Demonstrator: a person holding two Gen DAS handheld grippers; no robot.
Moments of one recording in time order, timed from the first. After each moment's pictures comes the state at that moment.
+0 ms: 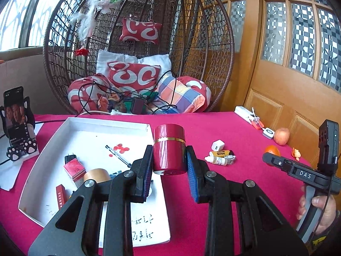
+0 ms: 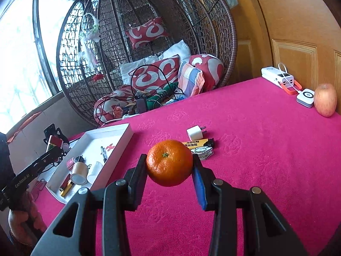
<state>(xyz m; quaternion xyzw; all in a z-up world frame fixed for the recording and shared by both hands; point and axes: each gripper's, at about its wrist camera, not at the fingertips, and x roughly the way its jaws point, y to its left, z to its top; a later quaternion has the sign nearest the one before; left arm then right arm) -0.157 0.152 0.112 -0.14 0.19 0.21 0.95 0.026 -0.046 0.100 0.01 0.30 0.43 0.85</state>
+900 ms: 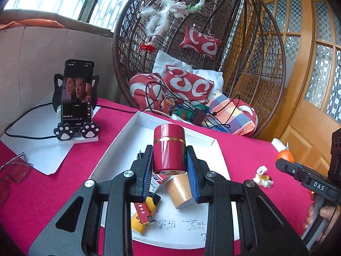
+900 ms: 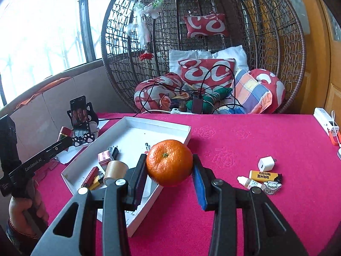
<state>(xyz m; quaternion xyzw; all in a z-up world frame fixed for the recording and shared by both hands) -0.249 0.250 0.088 -0.24 0.14 0.32 0.90 -0.031 0.087 0.126 -0.11 0.26 0.53 0.80</state>
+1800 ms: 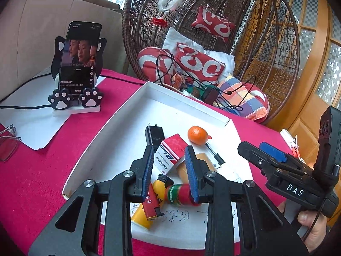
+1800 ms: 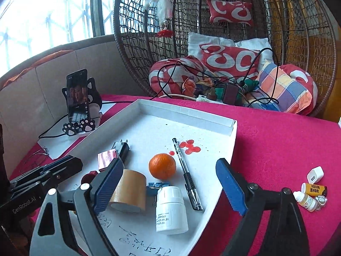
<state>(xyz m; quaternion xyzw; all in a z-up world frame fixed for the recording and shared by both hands) -0.232 0.264 0.048 -0.28 0.19 0.33 0.88 -0.053 0.179 0.076 -0.14 0.27 0.53 0.79</state>
